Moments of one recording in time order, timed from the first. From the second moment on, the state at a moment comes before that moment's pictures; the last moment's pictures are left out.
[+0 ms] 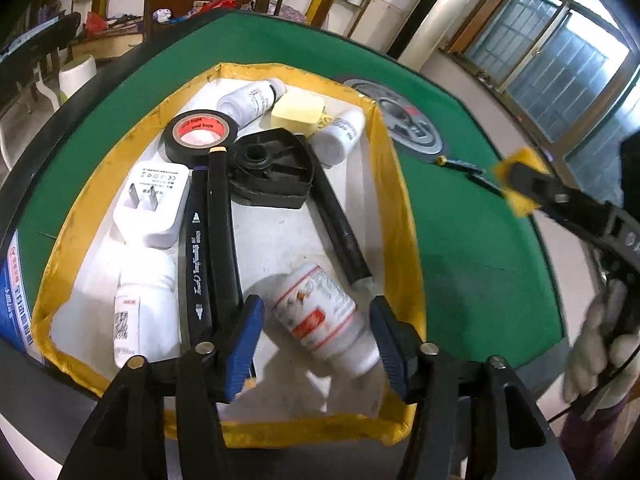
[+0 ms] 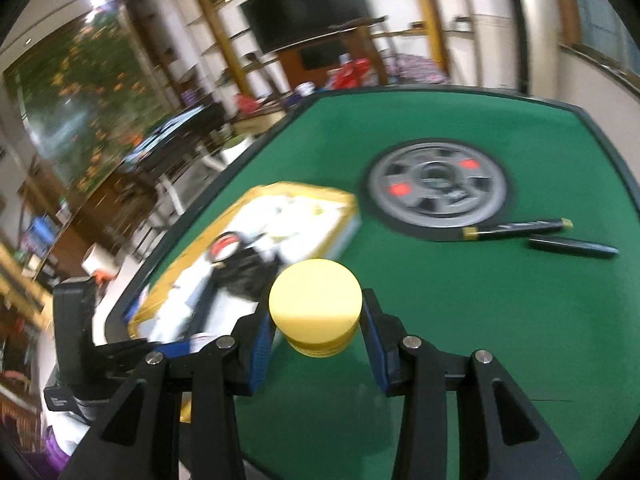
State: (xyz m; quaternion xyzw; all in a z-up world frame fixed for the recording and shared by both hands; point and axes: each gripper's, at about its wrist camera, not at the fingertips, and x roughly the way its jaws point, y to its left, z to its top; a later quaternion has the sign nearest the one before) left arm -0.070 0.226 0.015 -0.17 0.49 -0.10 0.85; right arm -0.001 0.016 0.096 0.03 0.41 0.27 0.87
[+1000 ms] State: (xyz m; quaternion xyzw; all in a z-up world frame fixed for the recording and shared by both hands) left arm -0.105 0.343 0.045 -0.25 0.38 -0.02 0.89; right arm -0.008 0.162 0.030 -0.13 0.49 0.30 0.81
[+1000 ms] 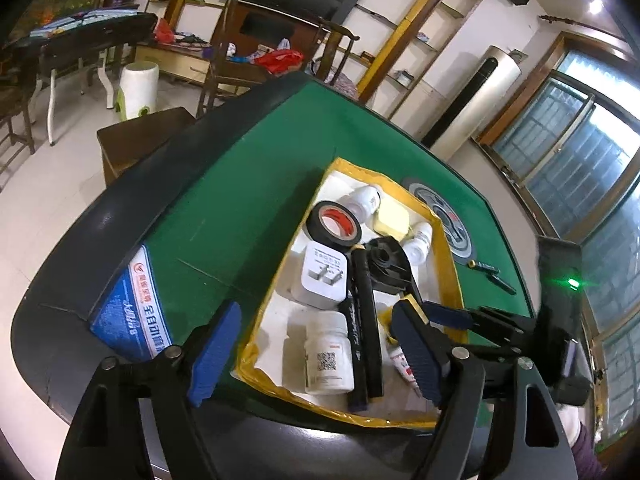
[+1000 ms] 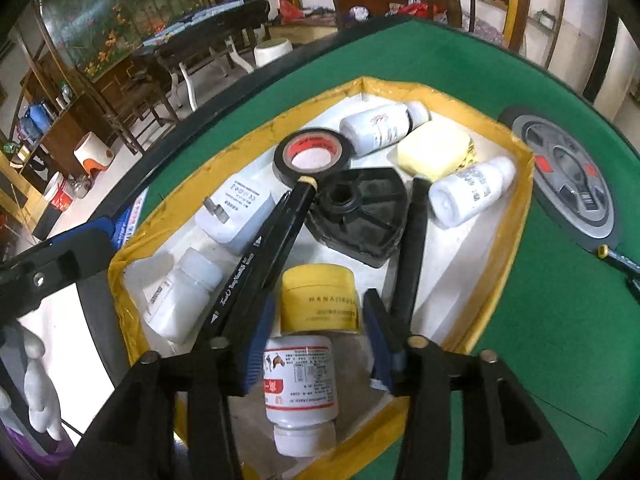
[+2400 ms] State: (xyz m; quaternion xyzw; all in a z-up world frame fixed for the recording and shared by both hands) left arm -0.111 0.134 0.112 -0.01 0.29 -0.01 0.96; right arm -0.052 -0.044 0.064 -0.06 0.33 0.04 0.94
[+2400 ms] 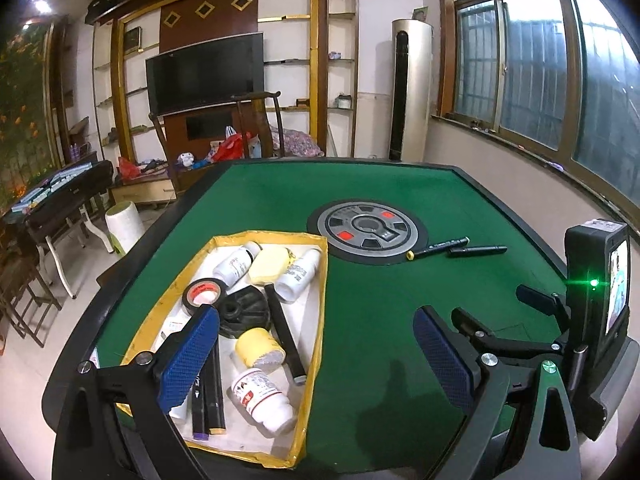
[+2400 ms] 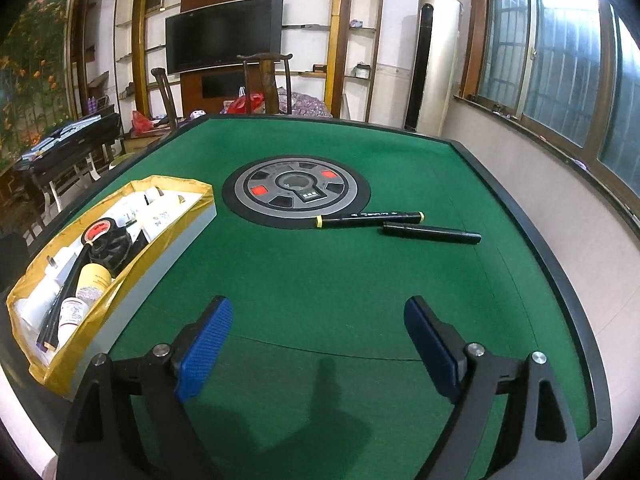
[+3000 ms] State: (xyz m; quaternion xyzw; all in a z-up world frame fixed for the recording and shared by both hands) left arm -0.099 0.132 0.102 -0.02 0.32 -0.02 0.95; right arm -0.044 -0.049 0.053 -0.07 0.34 0.03 0.94
